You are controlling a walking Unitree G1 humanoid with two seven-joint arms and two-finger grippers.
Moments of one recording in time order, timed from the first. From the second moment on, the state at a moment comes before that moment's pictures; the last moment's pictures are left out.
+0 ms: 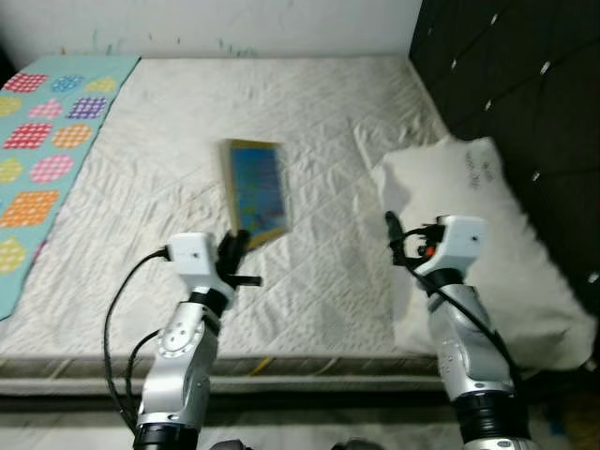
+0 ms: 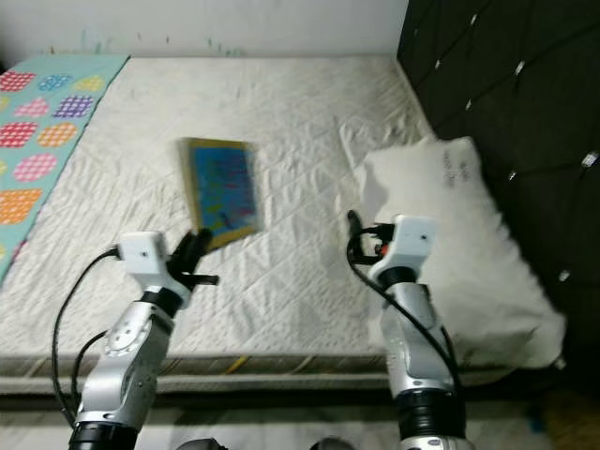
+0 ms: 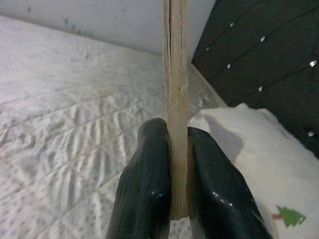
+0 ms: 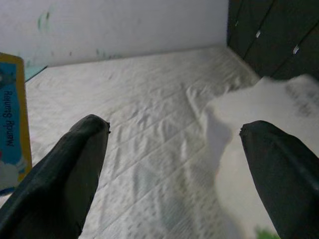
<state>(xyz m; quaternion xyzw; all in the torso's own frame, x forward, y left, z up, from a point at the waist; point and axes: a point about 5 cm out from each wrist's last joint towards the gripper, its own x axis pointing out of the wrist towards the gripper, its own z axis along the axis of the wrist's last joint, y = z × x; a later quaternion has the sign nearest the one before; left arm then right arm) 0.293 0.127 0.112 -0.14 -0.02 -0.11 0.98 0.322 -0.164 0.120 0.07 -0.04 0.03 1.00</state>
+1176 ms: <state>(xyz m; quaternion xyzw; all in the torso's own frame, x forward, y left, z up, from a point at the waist) 0.261 0.156 0.116 -0.12 0.01 -0.09 0.99 0.310 -0.162 0.107 0.05 0.00 0.02 1.00</state>
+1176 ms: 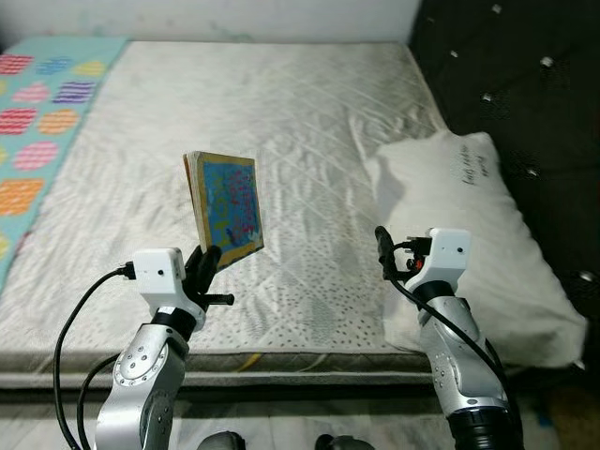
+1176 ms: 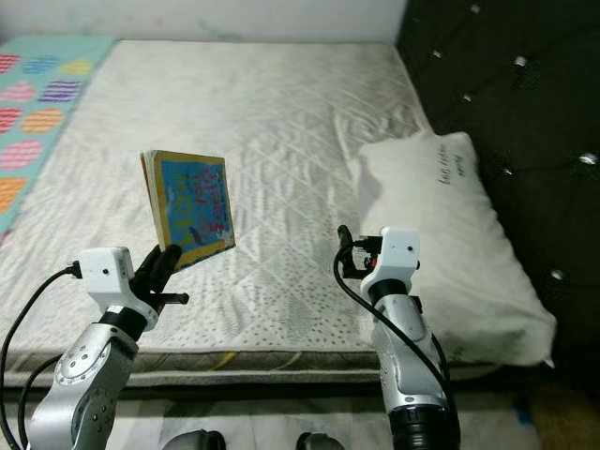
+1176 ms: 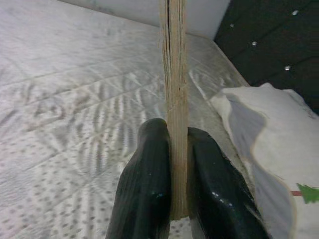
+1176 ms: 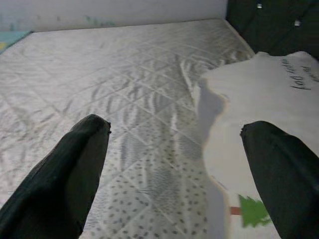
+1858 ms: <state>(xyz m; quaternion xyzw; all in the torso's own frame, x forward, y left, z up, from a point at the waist) 0.264 0.155 0.118 -0.13 0.01 -0.09 0.99 0.313 -0.154 0.116 0.03 -0.02 0.05 1.00</state>
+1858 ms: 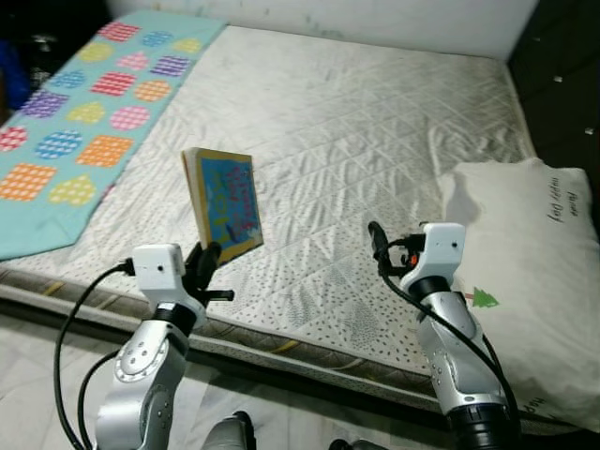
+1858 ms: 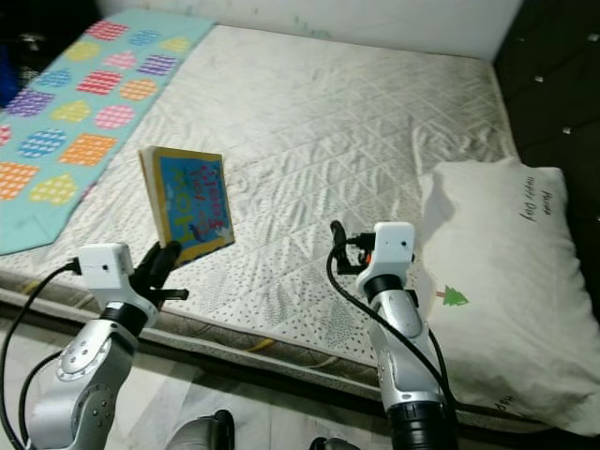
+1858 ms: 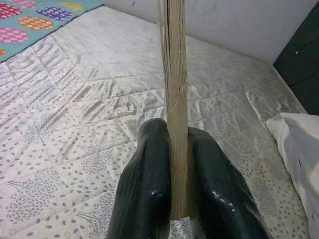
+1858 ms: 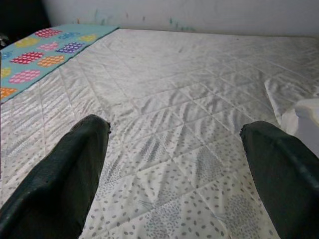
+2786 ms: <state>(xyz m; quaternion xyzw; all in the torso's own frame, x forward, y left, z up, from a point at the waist) 0.266 0.147 0.120 -0.13 0.01 -0.10 0.99 0.316 -0.159 0.114 0.05 -0.02 0.03 1.00</state>
